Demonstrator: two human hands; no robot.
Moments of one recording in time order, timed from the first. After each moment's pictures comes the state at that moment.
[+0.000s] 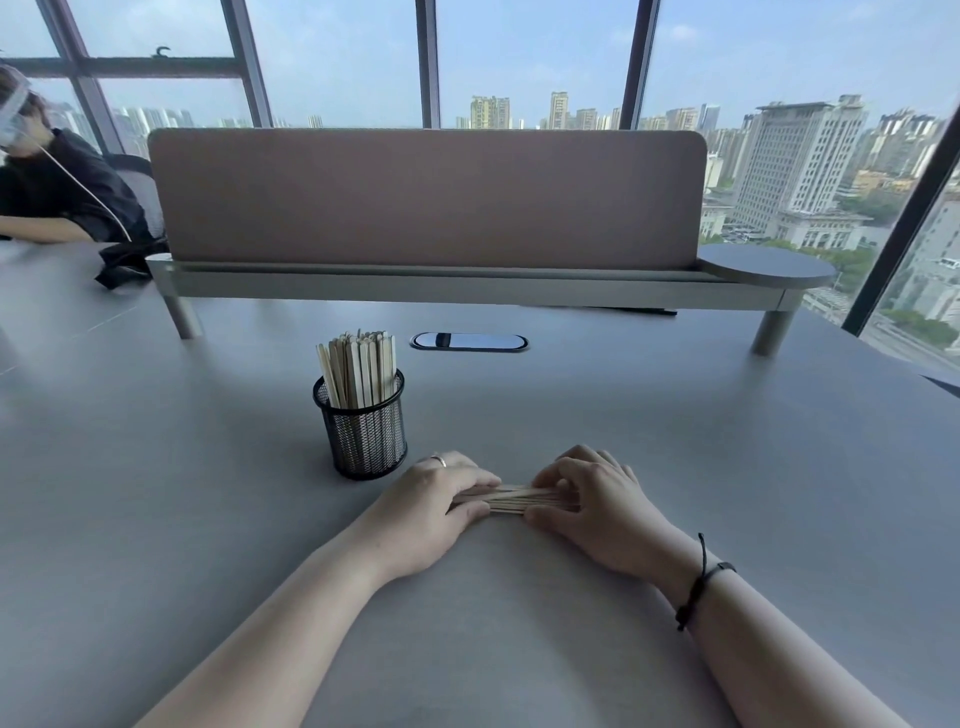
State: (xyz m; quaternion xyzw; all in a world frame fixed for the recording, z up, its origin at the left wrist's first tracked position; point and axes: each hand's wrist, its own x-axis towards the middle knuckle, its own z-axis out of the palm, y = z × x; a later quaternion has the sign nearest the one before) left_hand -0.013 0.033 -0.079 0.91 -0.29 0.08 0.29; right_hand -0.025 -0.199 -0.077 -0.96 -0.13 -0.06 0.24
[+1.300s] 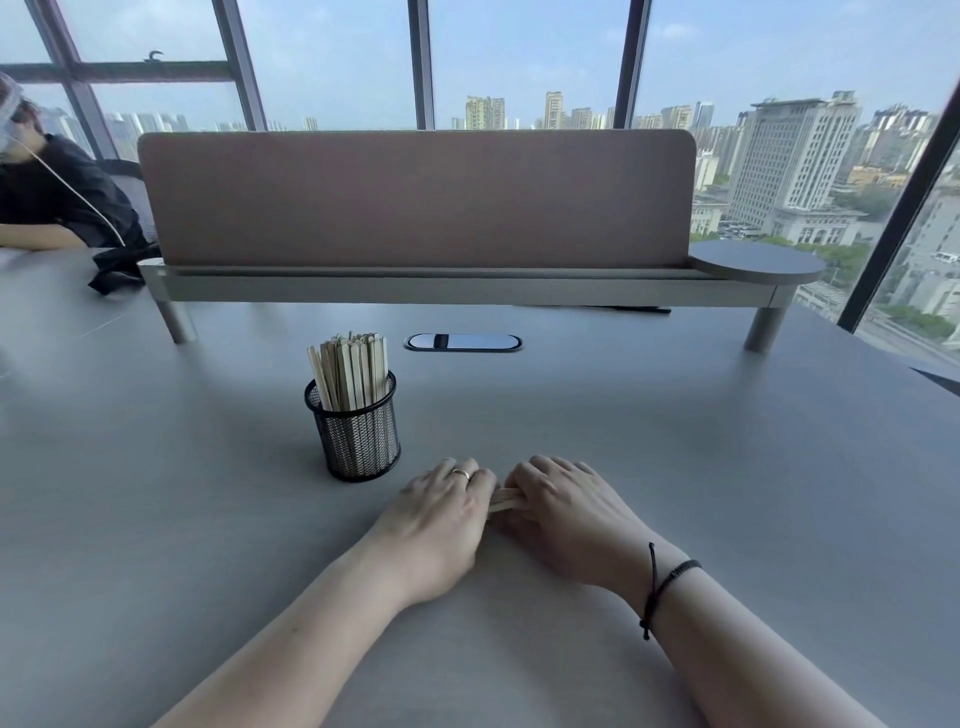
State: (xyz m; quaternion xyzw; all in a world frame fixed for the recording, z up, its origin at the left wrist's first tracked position) left_hand -0.034 0.006 -0.070 0.95 -0.28 0.11 0.02; right_hand -0.030 -0.178 -0.075 -0.96 -0.24 -0.10 0.09
